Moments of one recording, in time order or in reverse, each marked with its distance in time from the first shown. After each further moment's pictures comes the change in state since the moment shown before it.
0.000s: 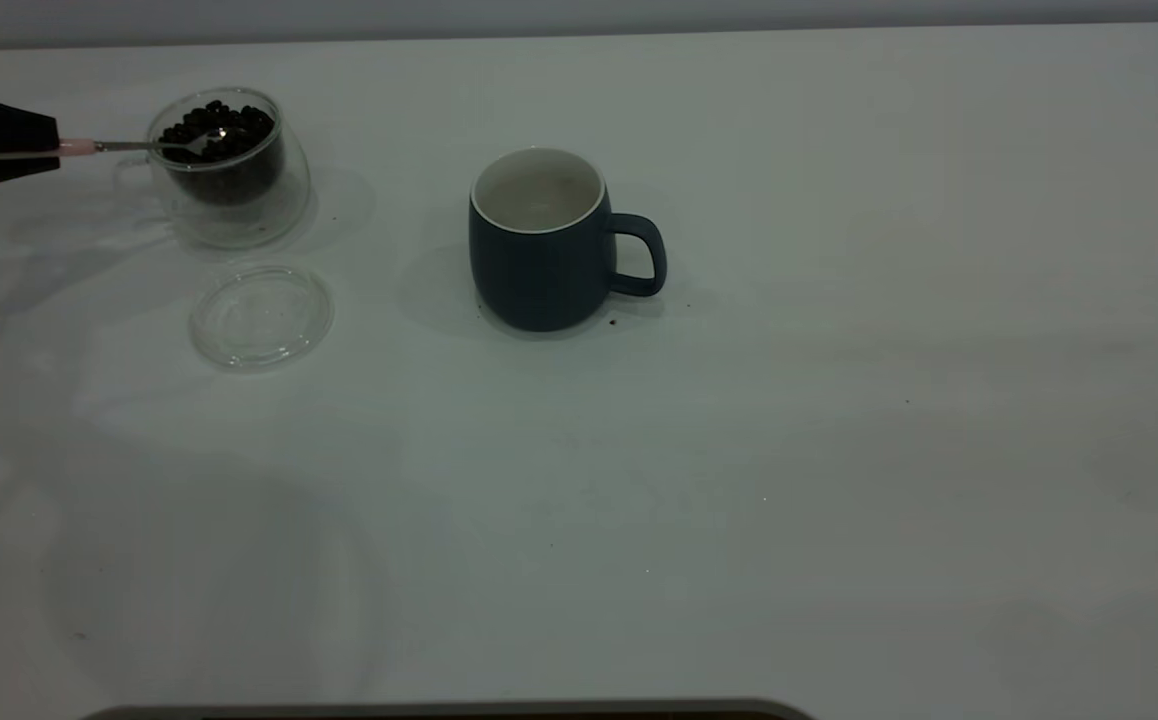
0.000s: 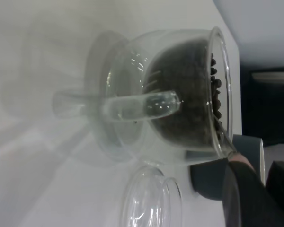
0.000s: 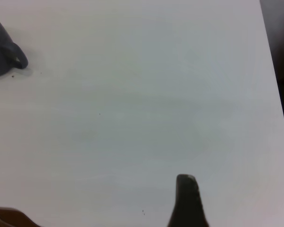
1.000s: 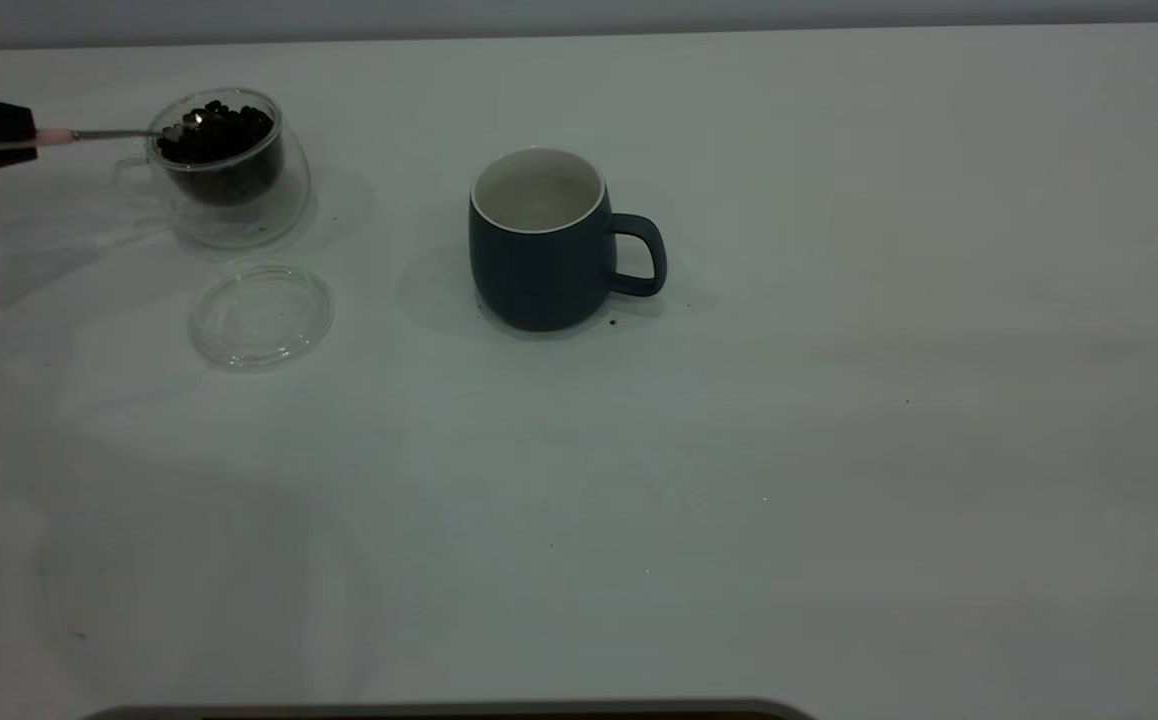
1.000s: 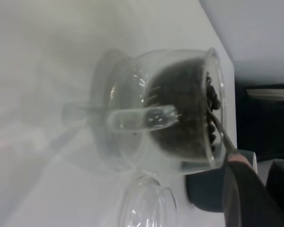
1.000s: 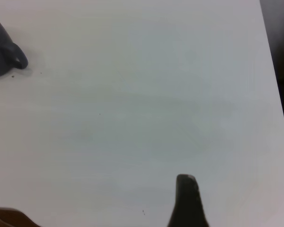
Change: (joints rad) left arm 0.021 -0.020 -0.001 -0.017 0.003 -0.009; right arm 0.000 0.000 0.000 0.000 0.000 0.001
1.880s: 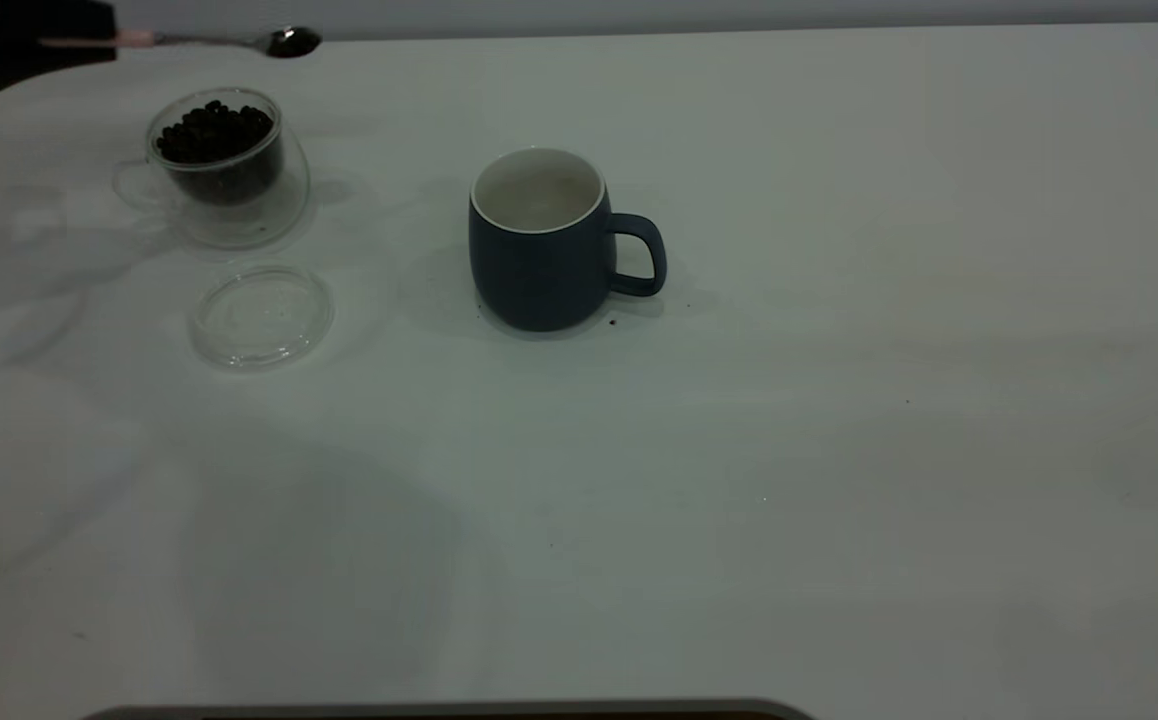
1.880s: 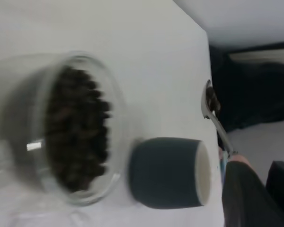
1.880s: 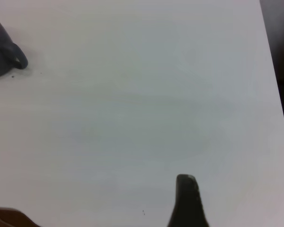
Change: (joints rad) left arm -0.172 -0.135 0.030 -0.007 0.004 -0.075; right arm 0.000 0.000 0.000 0.000 0.000 0.001
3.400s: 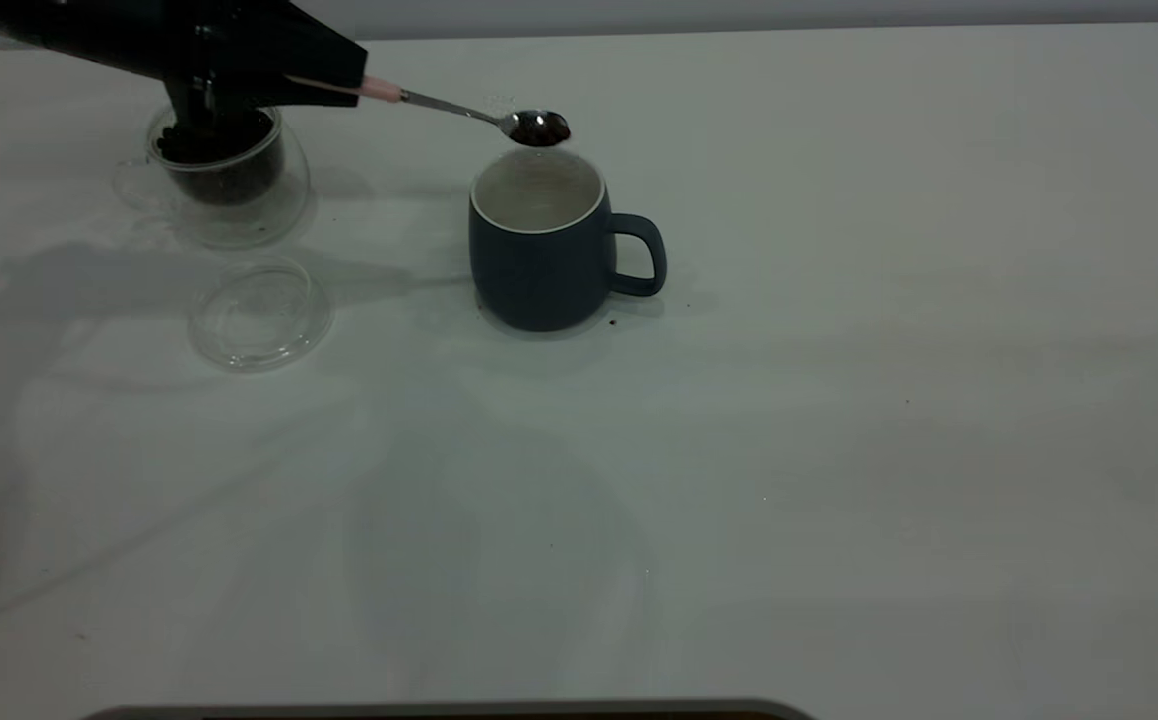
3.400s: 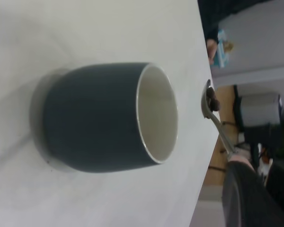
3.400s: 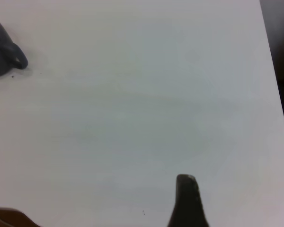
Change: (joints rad) left arm -0.306 -0.011 0.009 0.092 0.003 0.026; right arm 0.000 0.000 0.000 0.000 0.000 0.000
